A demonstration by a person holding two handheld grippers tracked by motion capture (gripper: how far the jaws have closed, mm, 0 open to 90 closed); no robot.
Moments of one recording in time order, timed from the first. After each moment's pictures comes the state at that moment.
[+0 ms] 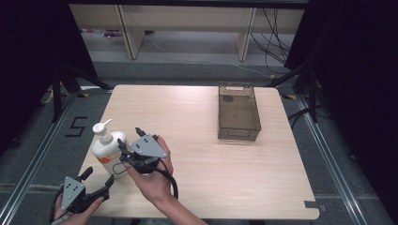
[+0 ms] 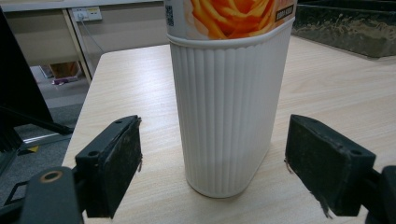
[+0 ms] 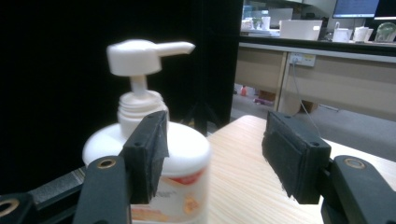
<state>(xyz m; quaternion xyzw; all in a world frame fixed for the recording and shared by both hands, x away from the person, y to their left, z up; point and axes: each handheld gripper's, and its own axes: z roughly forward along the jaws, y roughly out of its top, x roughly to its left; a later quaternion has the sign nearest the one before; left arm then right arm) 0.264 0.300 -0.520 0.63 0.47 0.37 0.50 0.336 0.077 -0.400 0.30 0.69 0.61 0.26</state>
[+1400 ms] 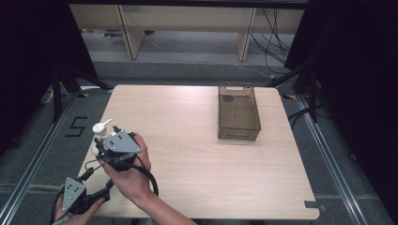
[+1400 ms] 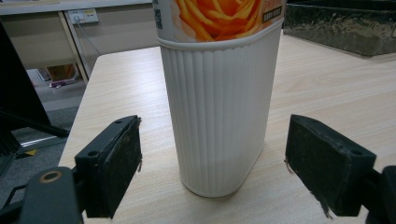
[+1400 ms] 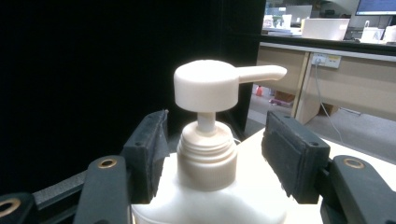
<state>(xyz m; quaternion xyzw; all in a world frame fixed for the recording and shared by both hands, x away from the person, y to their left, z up) 0.262 0.297 -0.519 0.64 0.46 0.37 0.50 0.340 0.130 -0.392 0.28 0.70 0.61 0.24</state>
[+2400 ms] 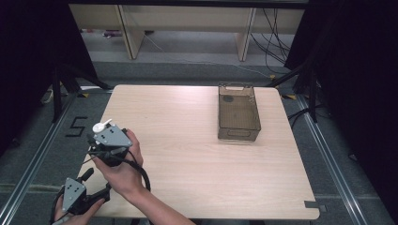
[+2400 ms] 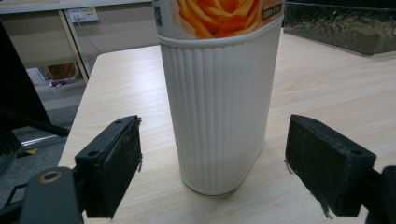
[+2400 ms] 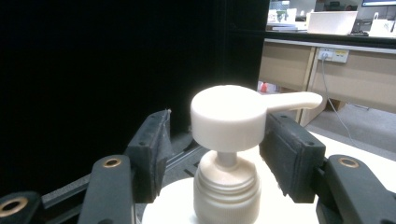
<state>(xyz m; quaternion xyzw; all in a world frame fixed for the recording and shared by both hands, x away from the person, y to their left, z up) 0.262 0.298 -0.520 0.64 0.46 0.37 0.50 0.347 0.148 -0.383 0.29 0.70 0.61 0.23</state>
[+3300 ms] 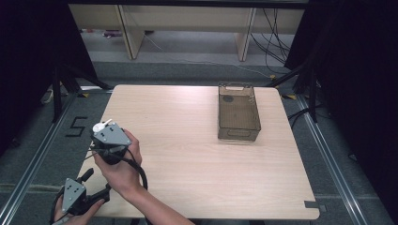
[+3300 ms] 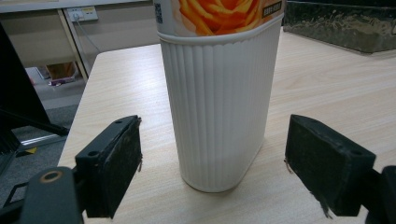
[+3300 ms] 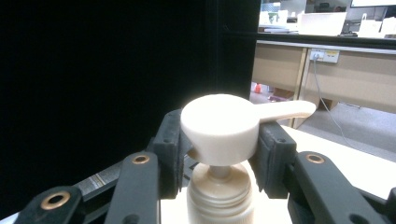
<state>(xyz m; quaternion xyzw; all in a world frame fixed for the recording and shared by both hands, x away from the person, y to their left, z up) 0.260 0.298 -0.520 0.64 0.46 0.37 0.49 0.351 0.151 -0.381 0.30 0.69 0.61 0.24</state>
